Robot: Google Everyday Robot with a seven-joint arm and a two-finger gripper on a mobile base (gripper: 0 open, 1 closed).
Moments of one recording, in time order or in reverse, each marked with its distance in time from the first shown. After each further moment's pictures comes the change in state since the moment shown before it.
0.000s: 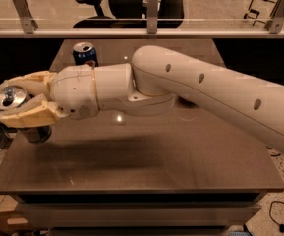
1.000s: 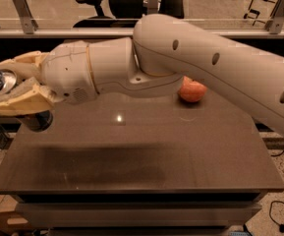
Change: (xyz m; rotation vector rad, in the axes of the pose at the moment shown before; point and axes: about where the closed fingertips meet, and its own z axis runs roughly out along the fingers) arm -0.038 -0.001 -0.005 0.017 0.096 -0.069
